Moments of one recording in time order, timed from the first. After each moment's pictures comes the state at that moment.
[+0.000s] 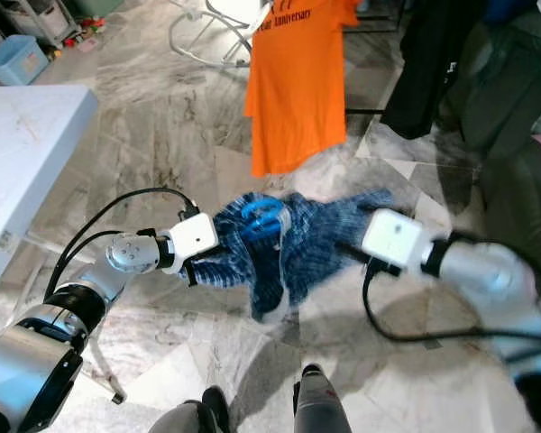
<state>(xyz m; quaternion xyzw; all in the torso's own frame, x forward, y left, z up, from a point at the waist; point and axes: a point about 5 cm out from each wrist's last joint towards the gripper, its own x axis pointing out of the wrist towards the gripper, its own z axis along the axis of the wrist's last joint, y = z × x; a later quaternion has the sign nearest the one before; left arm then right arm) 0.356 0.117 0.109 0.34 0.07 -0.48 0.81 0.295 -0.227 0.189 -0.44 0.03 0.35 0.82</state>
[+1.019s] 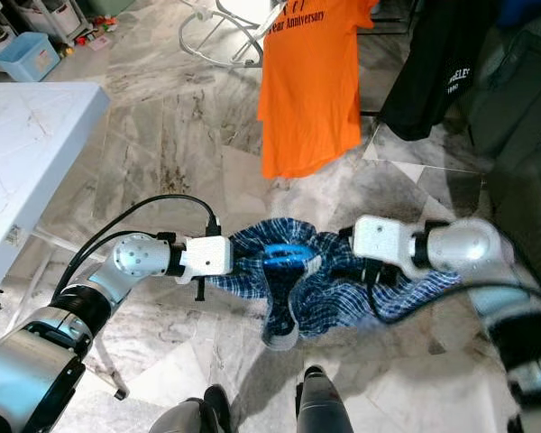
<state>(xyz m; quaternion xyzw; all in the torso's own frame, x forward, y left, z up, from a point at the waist) 0.338 0.092 0.116 0.38 -0.01 -0.60 0.71 0.321 -0.228 0.172 -0.44 0.13 0.50 0.74</state>
